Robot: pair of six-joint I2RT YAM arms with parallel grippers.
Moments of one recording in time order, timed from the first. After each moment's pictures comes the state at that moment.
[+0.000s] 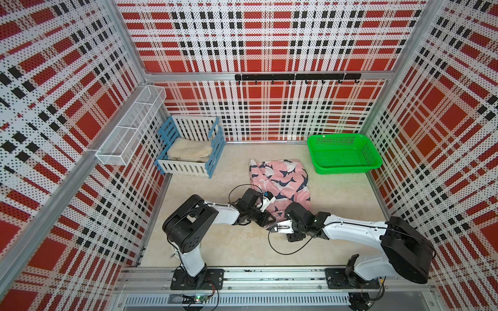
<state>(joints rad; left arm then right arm) -0.67 1.76 0.70 0.18 0.58 -0.19 0.87 1.44 0.66 -0.28 0.08 -0.85</state>
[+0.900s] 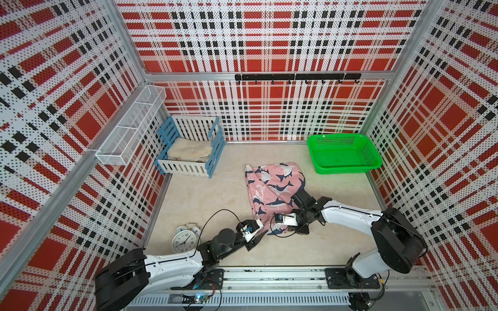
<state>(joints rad) -1.07 0.96 0.06 0.72 -0.11 0.22 0.67 1.51 0.80 -0.58 -0.34 -0.85</state>
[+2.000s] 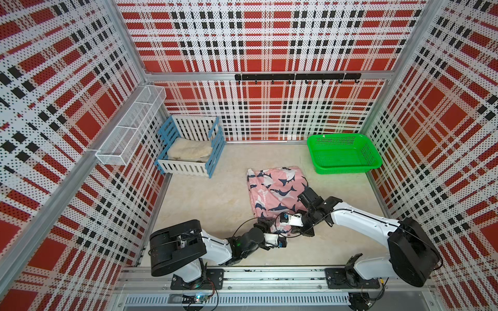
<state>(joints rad) -1.17 1.56 0.31 0.81 -0.29 0.80 0.64 1.39 0.78 -0.66 -0.43 -0.84</state>
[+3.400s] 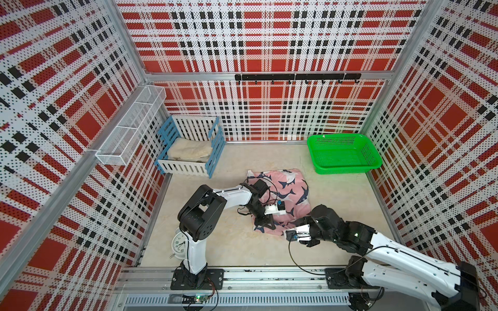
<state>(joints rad) -0.64 1.92 1.14 -0.67 0.80 0.77 1.00 0.90 0.62 -0.53 -0.04 -0.84</state>
